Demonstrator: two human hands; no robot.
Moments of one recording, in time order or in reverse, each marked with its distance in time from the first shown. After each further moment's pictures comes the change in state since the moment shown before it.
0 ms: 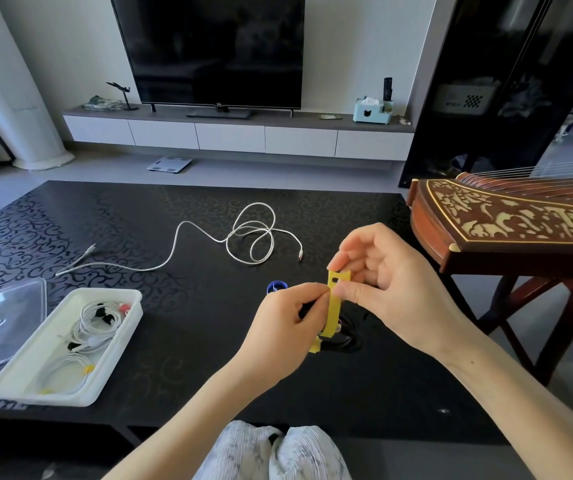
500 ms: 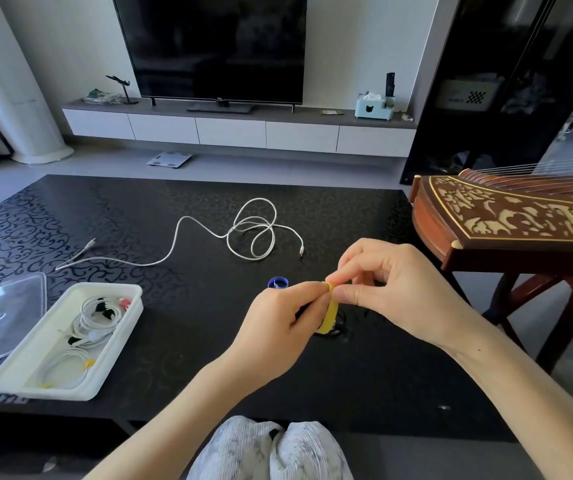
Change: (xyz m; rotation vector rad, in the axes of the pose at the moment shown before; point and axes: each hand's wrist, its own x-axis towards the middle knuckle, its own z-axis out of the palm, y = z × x) left_hand -0.001 -0.018 -0.009 0.219 0.020 0.211; right_hand 0.005 -0.002 -0.004 -0.170 -0.110 0.072
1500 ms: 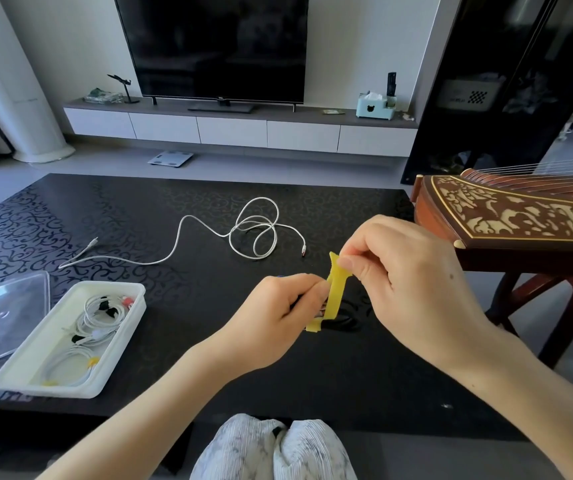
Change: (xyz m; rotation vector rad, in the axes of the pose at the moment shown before) left_hand 0.007 0.008 -0.023 -0.114 -0.154 -0.047; right_hand -0.005 -0.032 0.008 -0.565 0.349 -0.374
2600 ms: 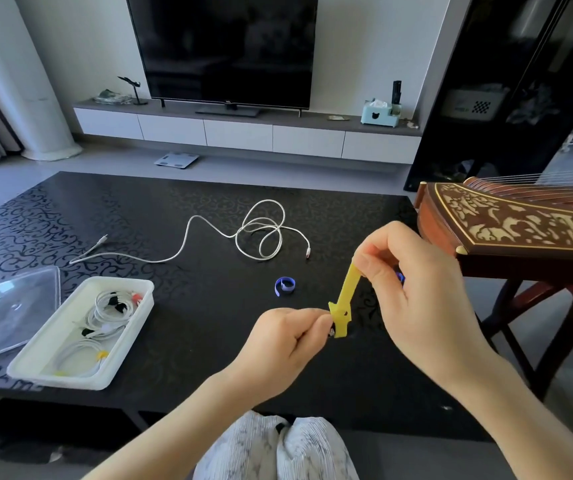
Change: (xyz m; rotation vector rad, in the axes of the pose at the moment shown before) left_hand -0.023 -0.026 0.026 0.186 0.180 0.180; right_hand -0.014 -0.009 0.006 0.191 0.078 0.148
